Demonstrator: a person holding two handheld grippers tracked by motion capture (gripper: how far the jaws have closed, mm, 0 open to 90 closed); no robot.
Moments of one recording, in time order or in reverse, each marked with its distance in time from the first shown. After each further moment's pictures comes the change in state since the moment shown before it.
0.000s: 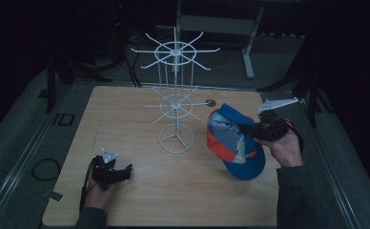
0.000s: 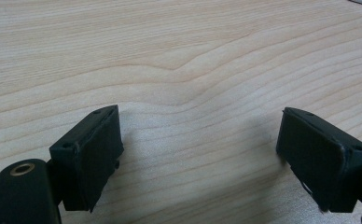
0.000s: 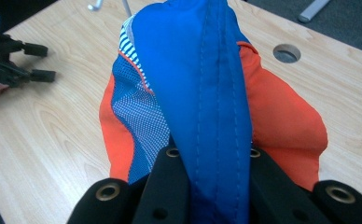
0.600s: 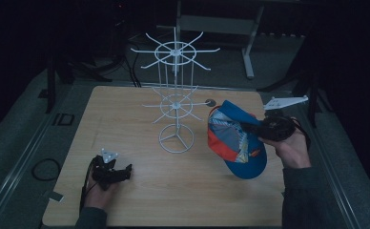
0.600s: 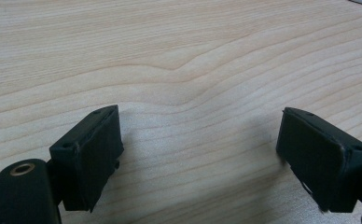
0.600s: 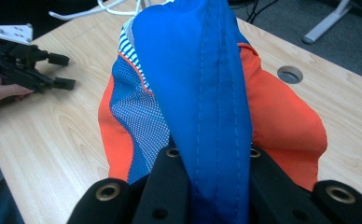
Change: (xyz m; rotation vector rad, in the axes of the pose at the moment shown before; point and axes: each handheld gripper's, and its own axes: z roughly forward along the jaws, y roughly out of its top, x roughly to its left) left arm 0.000 0.000 0.000 0.000 0.000 0.000; right arm 0.009 0.008 -0.023 -0.053 0.030 -0.050
